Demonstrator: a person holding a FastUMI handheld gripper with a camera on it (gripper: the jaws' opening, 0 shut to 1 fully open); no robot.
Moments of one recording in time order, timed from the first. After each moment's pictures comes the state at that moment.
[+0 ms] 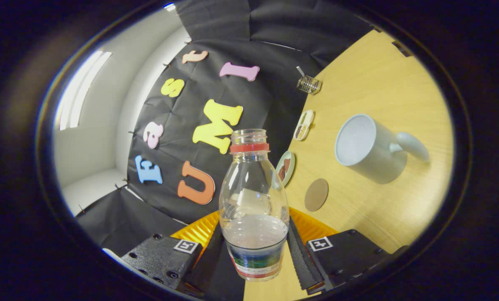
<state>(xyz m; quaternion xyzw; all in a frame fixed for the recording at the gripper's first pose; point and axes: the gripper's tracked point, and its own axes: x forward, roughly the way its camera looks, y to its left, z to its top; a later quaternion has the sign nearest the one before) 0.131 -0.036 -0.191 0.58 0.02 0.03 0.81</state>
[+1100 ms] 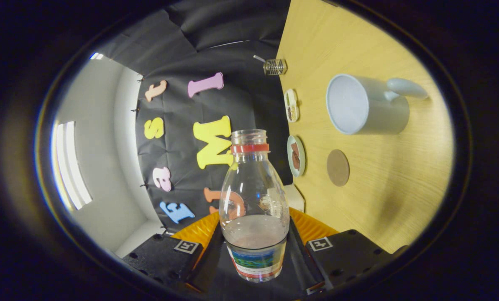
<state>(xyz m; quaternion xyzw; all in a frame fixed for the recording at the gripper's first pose) 0.146 -0.054 -0.160 0.74 0.01 0.06 0.67</state>
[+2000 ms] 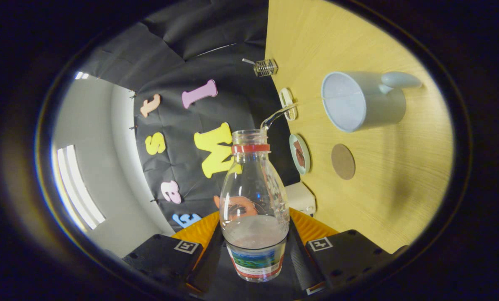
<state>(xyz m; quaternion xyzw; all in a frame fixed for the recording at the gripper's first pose) 0.148 -0.065 -0.150 0.79 0.00 0.06 0.62</state>
